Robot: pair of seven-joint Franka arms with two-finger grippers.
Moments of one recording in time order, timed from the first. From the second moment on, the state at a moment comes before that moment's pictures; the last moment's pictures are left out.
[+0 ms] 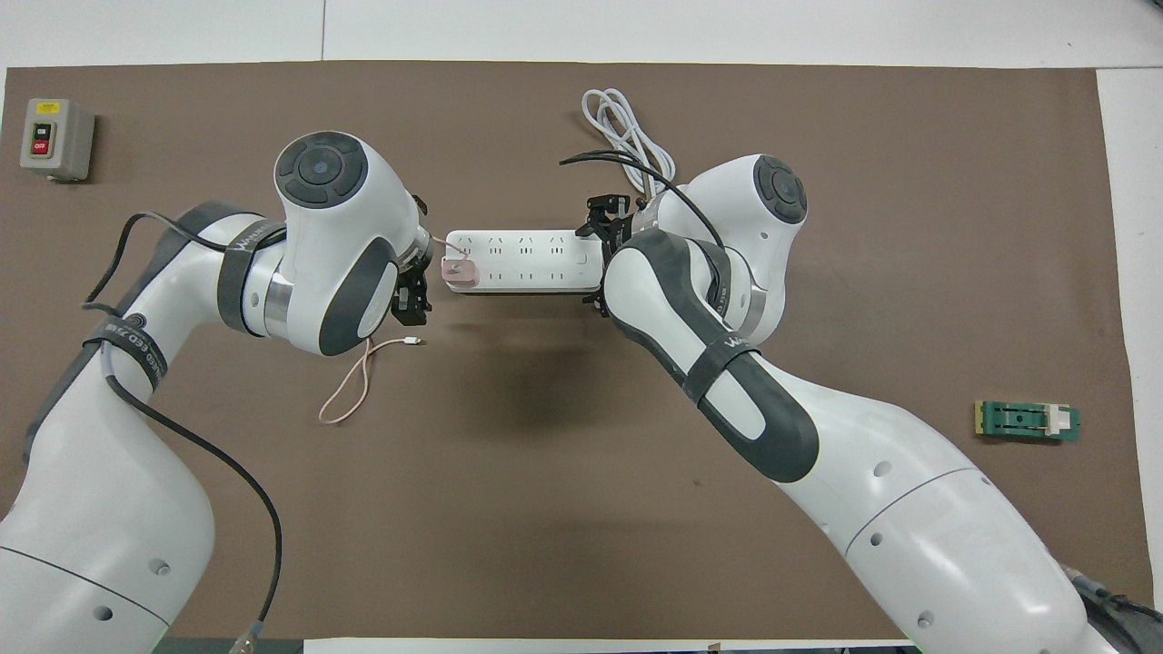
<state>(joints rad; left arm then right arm) -0.36 0.40 -0.04 -1.74 0.02 2.12 -1.94 0.44 0.64 -0.01 -1.59 0.72 2.33 1.41</state>
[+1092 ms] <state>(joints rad) -0.44 0.40 -0.06 -1.80 0.02 2.21 -2.01 0.44 0.68 -0.01 -1.54 0.71 2.32 1.36</state>
